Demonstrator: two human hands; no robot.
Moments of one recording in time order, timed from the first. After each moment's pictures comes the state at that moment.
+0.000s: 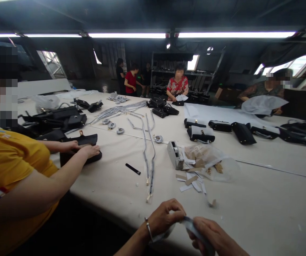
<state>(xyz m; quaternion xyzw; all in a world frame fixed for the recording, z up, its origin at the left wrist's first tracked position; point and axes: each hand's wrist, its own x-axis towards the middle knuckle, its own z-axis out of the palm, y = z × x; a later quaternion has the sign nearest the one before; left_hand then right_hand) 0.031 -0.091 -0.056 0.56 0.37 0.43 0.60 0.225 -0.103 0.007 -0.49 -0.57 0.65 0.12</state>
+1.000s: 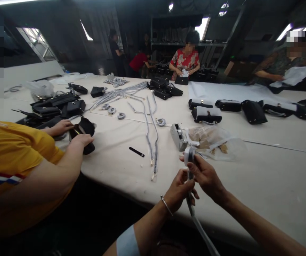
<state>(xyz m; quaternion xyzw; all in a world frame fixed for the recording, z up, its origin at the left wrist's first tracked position) 0.077 -0.074 -0.047 0.31 0.29 0.50 0.75 0.192 -0.033 0.024 -0.45 -0.68 0.43 0.39</state>
